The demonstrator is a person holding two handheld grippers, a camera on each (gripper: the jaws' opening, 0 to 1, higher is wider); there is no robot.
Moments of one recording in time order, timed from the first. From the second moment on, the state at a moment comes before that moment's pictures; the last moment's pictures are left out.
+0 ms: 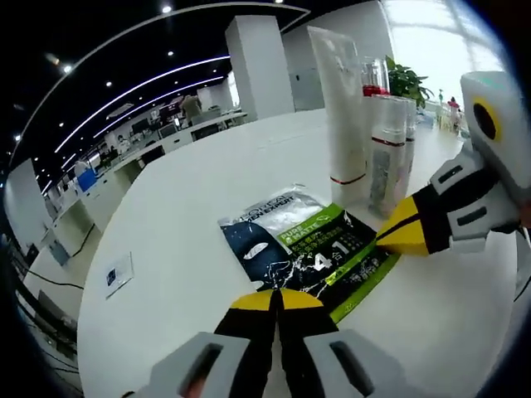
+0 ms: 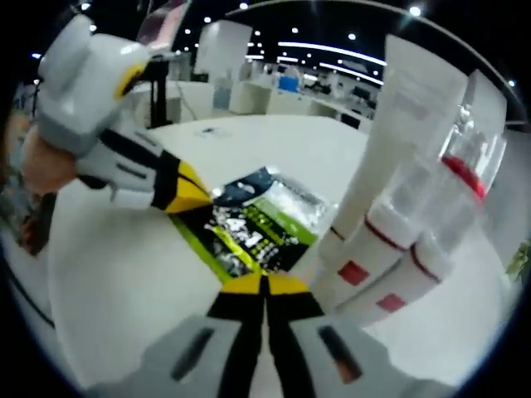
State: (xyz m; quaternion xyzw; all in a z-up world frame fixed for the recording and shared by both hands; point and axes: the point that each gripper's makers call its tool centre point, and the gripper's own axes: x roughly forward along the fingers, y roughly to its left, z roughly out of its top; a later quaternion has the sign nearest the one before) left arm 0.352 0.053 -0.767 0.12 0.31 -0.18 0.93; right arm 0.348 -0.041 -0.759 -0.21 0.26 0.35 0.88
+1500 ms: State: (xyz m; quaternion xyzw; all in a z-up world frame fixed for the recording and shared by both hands) left arm 0.413 0.178 -0.670 0.01 0.23 -0.05 0.97; right arm 0.329 -0.058 -0.720 -0.10 0.28 0.34 0.89
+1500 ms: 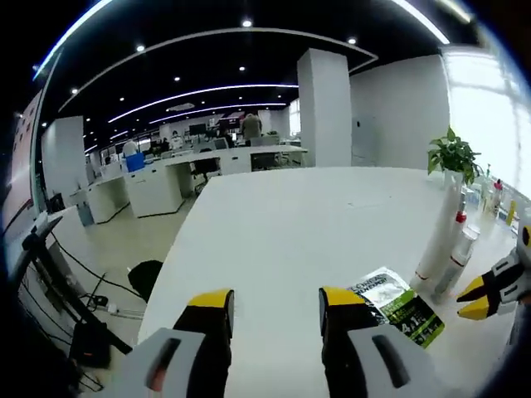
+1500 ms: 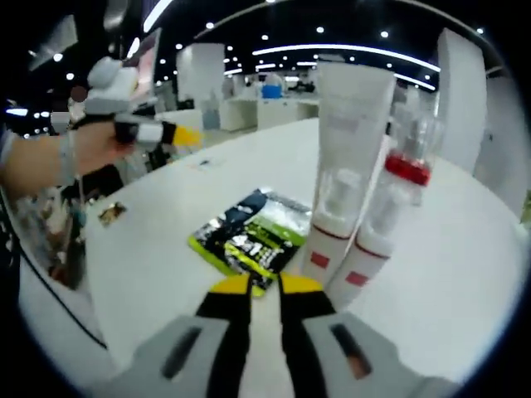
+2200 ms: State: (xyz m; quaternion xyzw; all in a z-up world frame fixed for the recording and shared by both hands) left arm 0.472 0.239 -0.708 -0.06 0.38 0.02 0.92; right arm 0.317 -0.063 -0.721 -0.10 0.29 0.33 0.89
